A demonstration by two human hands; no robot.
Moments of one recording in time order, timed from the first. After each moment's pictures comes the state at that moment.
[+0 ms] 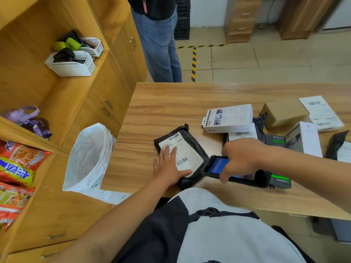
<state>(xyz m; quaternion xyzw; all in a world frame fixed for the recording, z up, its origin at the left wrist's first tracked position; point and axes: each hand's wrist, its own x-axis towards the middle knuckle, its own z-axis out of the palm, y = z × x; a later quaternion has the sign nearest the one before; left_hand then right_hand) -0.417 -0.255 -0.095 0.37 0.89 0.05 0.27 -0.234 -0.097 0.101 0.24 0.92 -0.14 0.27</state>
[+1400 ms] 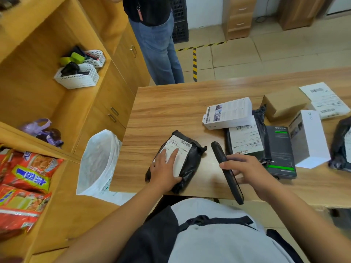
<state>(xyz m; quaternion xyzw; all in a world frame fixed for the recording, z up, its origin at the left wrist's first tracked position) -0.413 -0.290 -0.069 0.43 0.88 -0.01 0.19 -0.172 -0.143 0.039 0.45 0.55 -0.70 -0.06</state>
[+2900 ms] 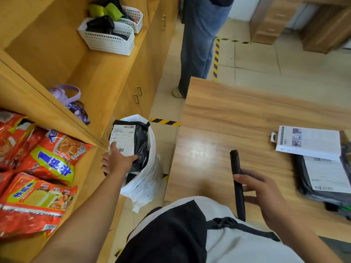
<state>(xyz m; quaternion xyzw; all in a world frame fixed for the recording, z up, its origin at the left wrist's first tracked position) -0.775 -0.478 -0.108 -0.03 0.95 0.20 0.22 -0.427 -0.290 0.062 0.53 0.54 -0.65 -0.09</state>
